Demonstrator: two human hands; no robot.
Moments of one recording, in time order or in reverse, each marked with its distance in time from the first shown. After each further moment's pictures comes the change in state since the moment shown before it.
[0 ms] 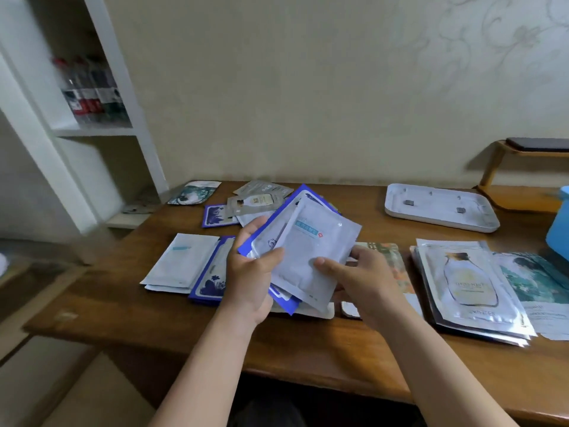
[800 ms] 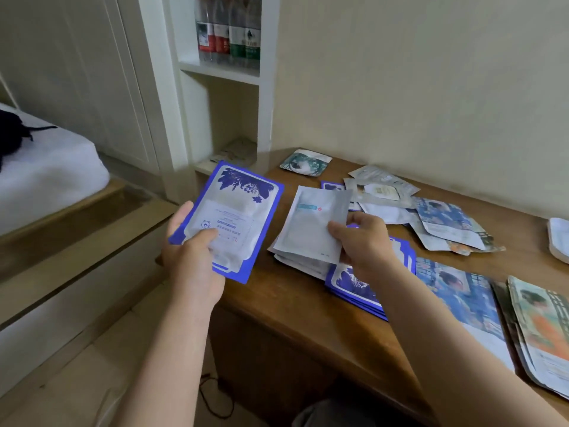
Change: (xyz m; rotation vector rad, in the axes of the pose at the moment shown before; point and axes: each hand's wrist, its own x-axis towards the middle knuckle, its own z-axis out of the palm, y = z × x) left_hand 0.019 0.085 -0.266 -0.103 0.617 0.218; right_hand 0.090 0.019 0.253 -0.245 -0.083 0.104
